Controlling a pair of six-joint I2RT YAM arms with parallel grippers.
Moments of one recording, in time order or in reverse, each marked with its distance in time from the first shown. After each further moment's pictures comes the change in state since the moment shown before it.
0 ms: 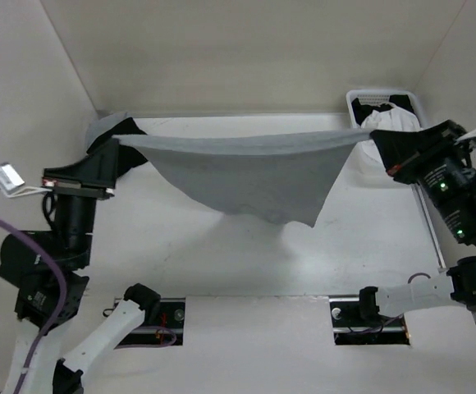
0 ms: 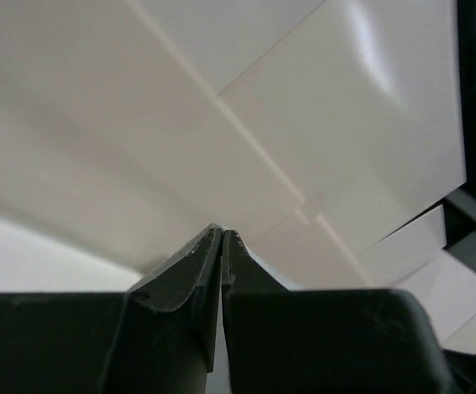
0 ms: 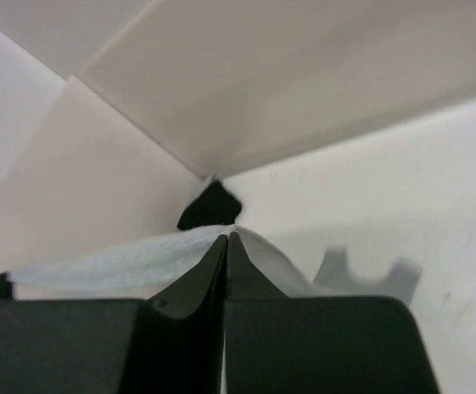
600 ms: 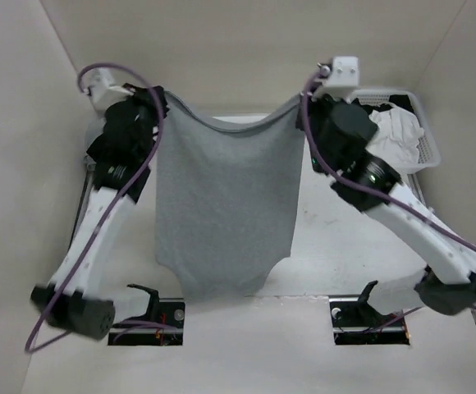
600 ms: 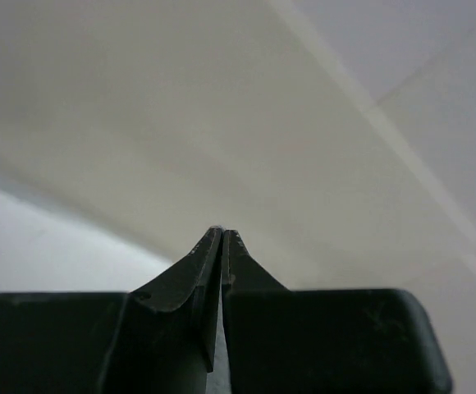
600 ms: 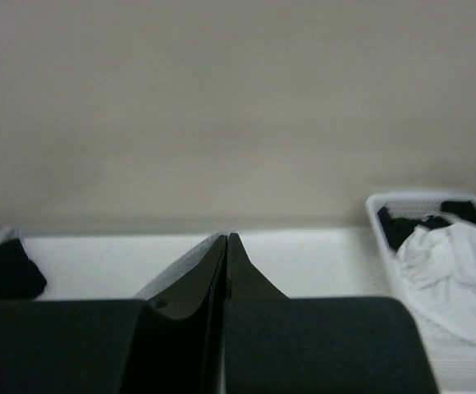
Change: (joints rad) left arm 0.197 0.602 0.183 0.196 -0.011 0.091; right arm -0.447 0.211 -0.373 0.882 -0.227 -0.828
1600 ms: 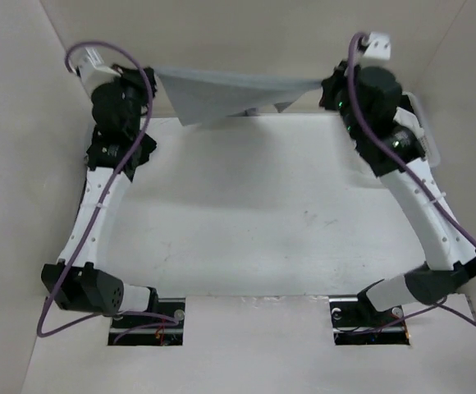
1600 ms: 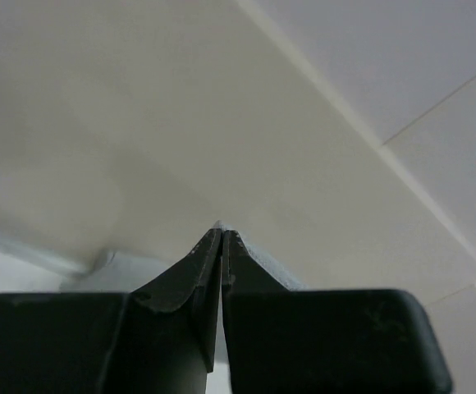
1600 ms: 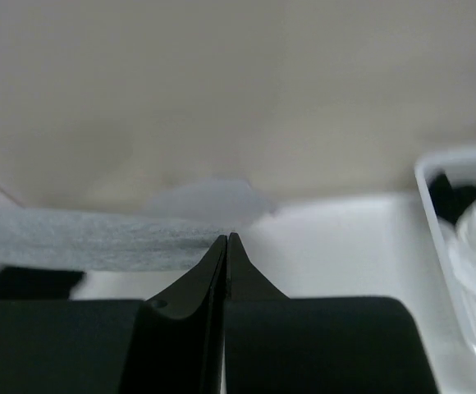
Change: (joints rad) left arm 0.174 0.269 0.229 0.056 0.185 -0.021; right arm -0.492 0.183 0.266 -0.341 -0.575 0.401
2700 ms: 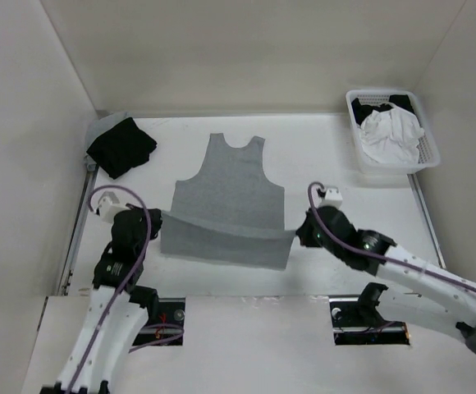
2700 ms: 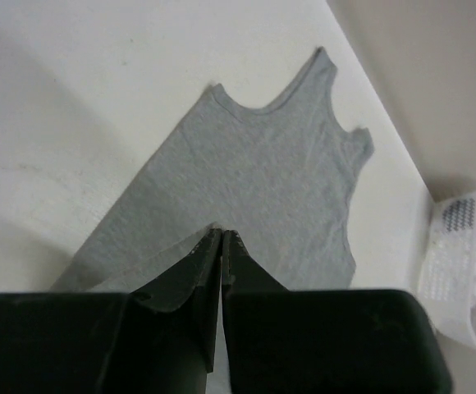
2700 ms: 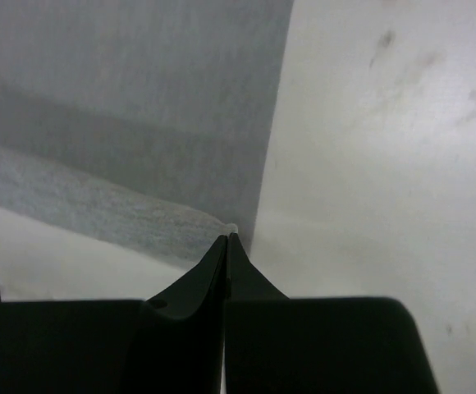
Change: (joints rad) left arm -0.060 -0.993 -1.123 -0.513 -0.099 -0.213; right arm 0.473 -0.650 -1.329 -0.068 0.023 0.547
